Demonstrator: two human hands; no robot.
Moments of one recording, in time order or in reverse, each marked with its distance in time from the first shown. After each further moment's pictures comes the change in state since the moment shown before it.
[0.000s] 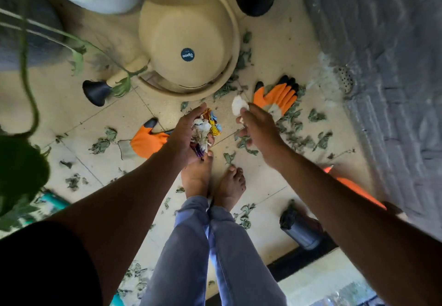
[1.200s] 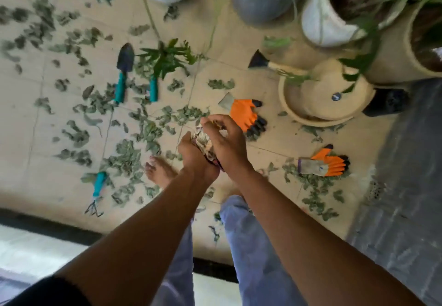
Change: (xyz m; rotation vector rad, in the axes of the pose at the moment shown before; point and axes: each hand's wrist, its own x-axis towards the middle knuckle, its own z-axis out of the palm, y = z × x) left_hand -0.248 -0.141 -0.166 -1.396 0.219 0.357; right_hand -0.247 0.001 0.273 -0.522 -0.456 -0.379
